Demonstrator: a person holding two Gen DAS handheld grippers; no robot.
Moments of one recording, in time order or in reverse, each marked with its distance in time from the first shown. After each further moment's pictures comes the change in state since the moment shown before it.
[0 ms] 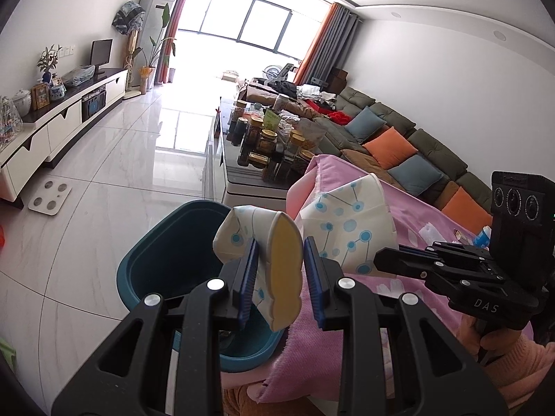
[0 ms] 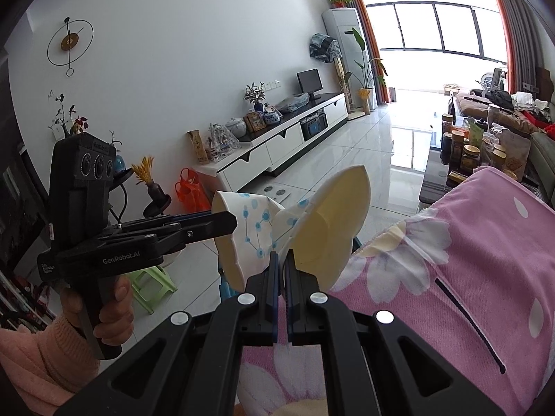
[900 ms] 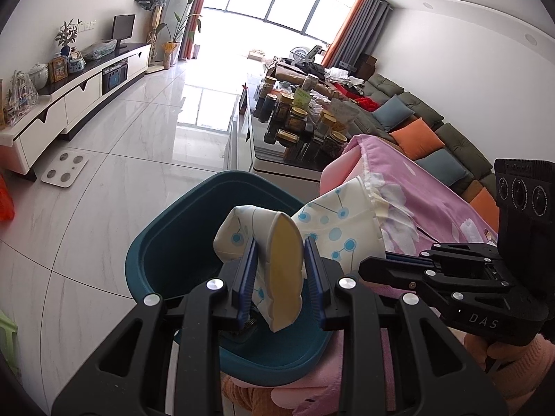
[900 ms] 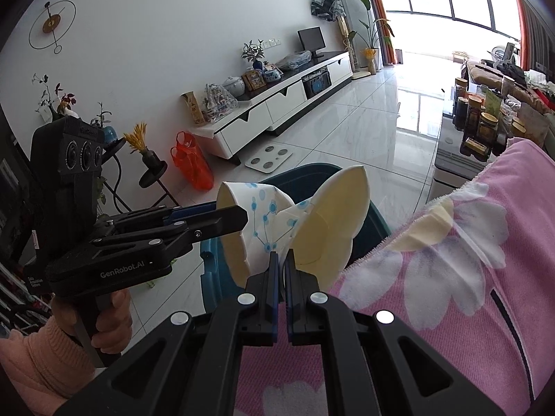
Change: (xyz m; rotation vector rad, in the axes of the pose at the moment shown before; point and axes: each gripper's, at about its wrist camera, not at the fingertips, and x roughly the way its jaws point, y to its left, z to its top) left arm 0.066 0.036 -0.007 -0.074 0.091 0.091; right arm 0.079 0.002 0.006 0.018 0.194 0.013
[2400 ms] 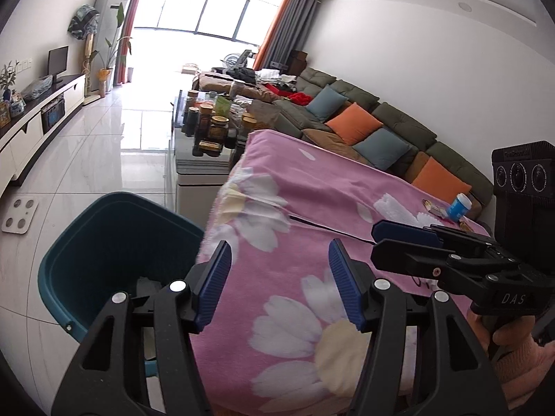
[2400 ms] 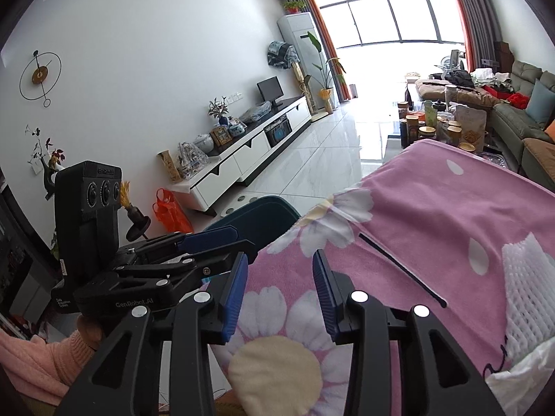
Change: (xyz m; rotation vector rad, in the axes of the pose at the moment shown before) left arm 0.009 -0.133 -0.021 0.214 -0.023 -0.240; right arm -0.144 -0.043 -0.068 0.142 -0.252 -0.111
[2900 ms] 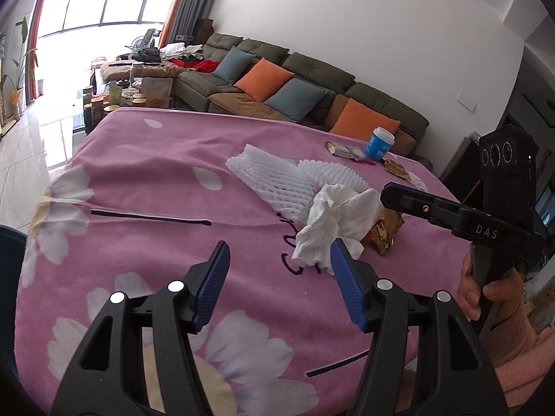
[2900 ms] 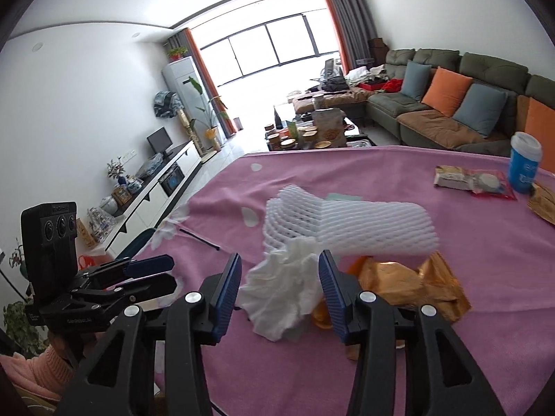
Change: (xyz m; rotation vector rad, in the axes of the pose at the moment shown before) left arm 0.076 -0.153 -0.020 0.223 0.169 -0.280; right arm -0.145 -0.117 -0.077 0.288 -0.166 -0.412
